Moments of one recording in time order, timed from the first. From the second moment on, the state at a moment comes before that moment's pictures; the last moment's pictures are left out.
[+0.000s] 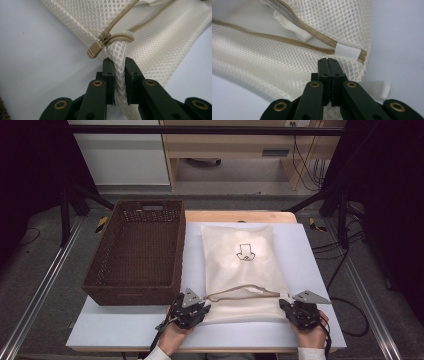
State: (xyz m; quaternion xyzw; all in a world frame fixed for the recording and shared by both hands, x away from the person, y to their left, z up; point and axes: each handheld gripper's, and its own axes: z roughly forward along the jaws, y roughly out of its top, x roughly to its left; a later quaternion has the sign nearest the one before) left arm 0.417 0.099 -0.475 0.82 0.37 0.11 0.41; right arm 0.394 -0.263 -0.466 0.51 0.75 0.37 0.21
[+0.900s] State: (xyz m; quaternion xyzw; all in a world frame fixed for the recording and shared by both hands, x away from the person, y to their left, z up) left arm 0.426 0.107 -0.479 0.82 0.38 0.15 0.41; right arm 0.417 -0.277 -0.481 0.52 0.74 0.38 0.21
